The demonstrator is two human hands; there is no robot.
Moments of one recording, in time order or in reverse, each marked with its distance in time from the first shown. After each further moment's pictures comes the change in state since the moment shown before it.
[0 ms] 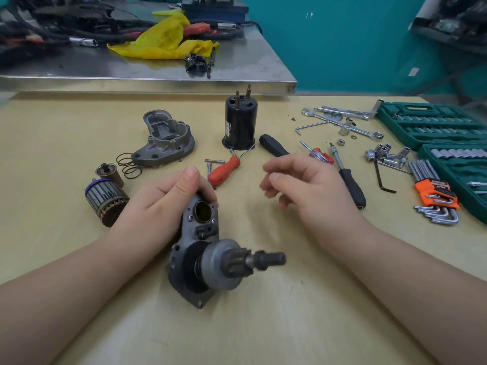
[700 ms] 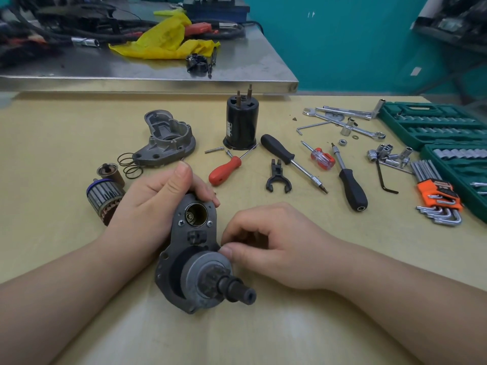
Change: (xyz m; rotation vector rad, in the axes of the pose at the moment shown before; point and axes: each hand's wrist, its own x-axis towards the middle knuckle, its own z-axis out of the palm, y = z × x) left_hand -0.001 0.003 0.005 -0.212 0.049 0.084; right_hand -0.031 -0.015 0.023 -0.542 -0.556 -0.260
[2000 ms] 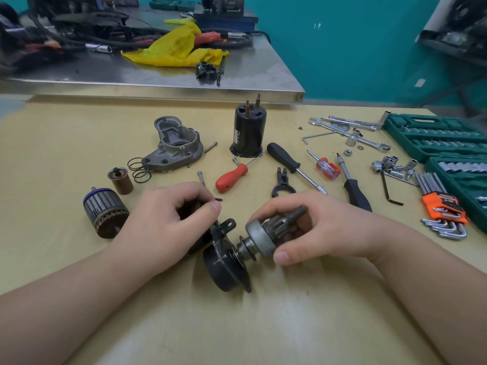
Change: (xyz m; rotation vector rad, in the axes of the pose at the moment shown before) left_hand -0.004 0.000 -0.012 0.584 0.009 -0.023; right_hand 0.000 0.029 -0.052 0.432 -0.238 0.163
